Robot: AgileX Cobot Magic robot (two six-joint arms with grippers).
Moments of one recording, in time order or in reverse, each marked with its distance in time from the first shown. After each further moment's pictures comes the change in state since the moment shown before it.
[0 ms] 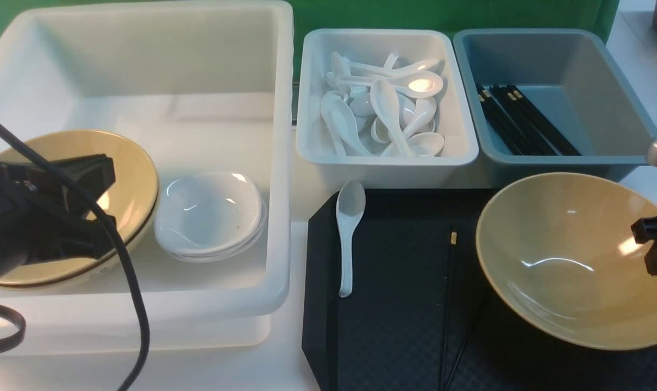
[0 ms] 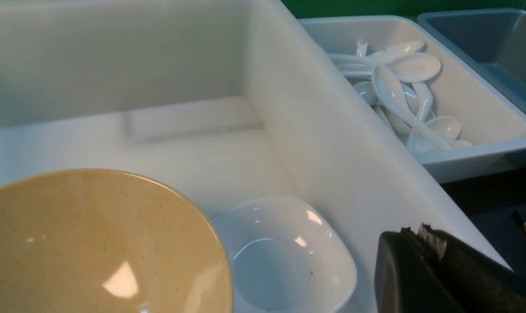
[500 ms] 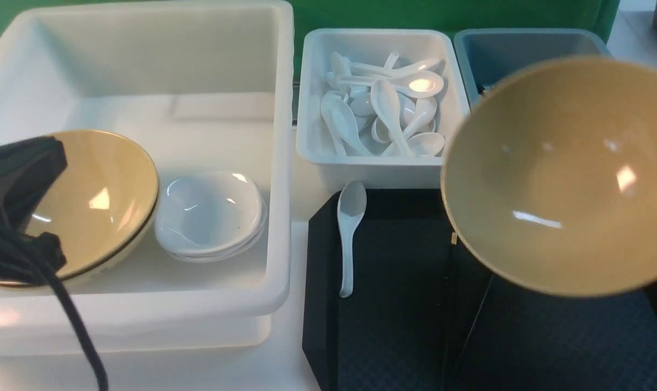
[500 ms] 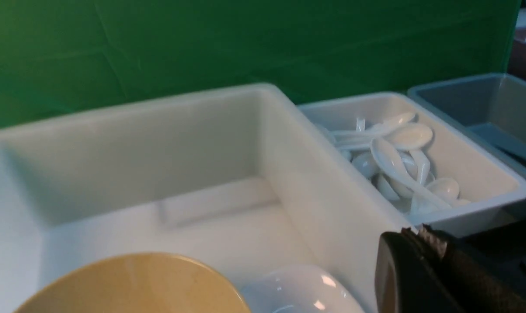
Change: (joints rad) right arm 0.044 -0.344 -0.232 0.434 0.142 -0.319; left arm 0.000 -0.212 0.000 0.089 0.003 0.002
